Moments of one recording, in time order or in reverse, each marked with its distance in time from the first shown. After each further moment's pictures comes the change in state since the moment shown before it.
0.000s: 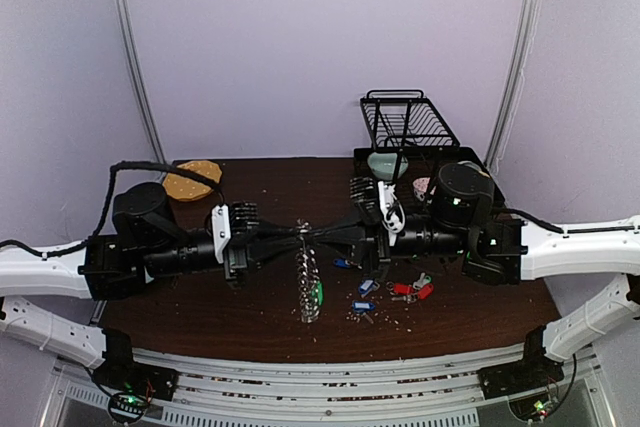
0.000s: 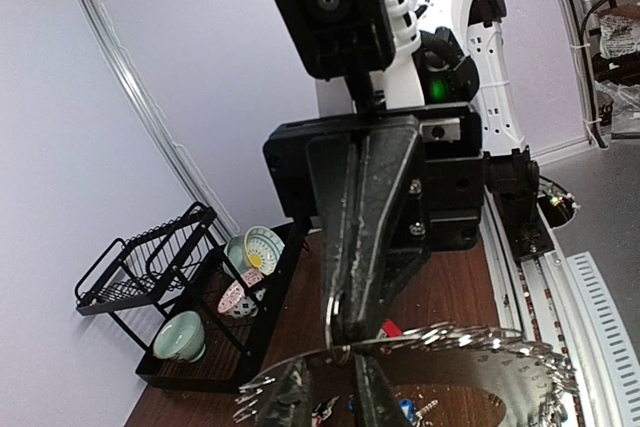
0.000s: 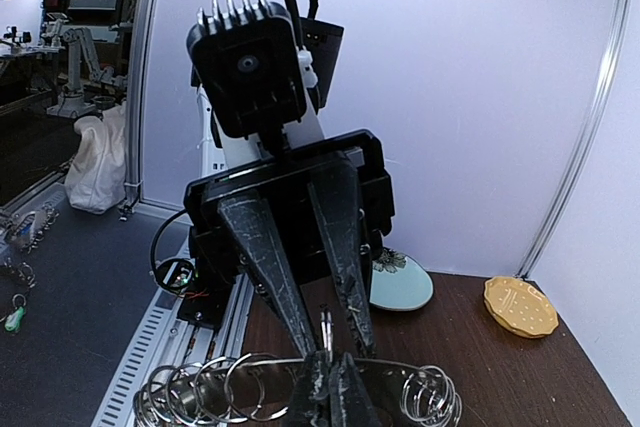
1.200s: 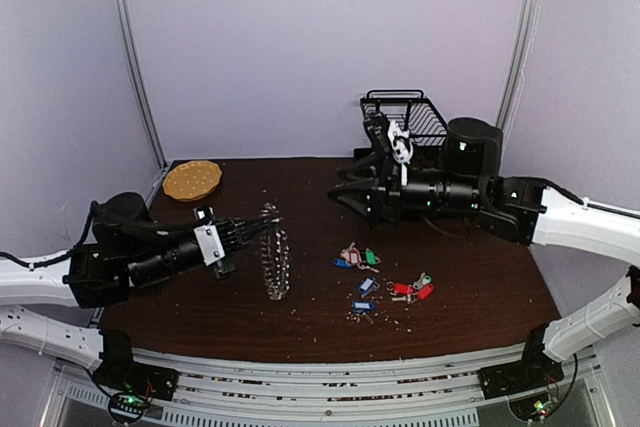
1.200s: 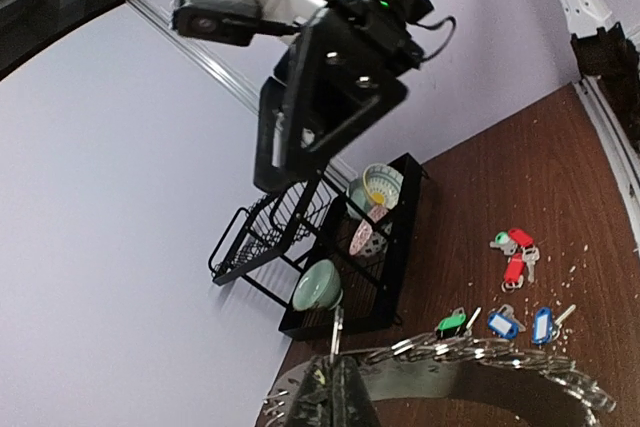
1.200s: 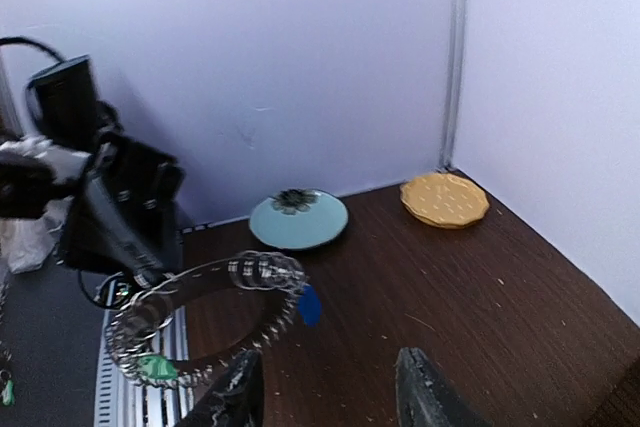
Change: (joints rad) left arm -0.003 -0.130 -0.075 -0.029 -0.267 0.337; right arm -0.168 -0.029 0.158 -0.306 0.070 0.156
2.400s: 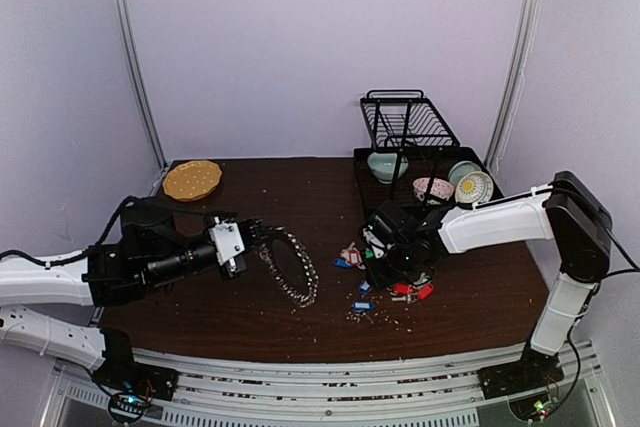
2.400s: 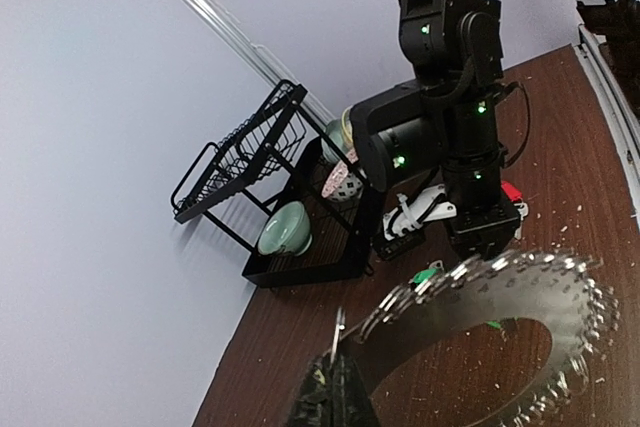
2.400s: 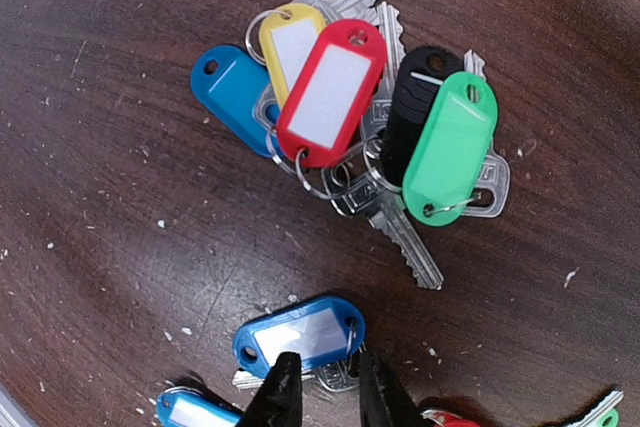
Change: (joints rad) left arm 0.093 0.080 -0.044 -0.015 0.005 -0.088; right arm -0.108 0.503 -0.026 -0.503 0.402 0.470
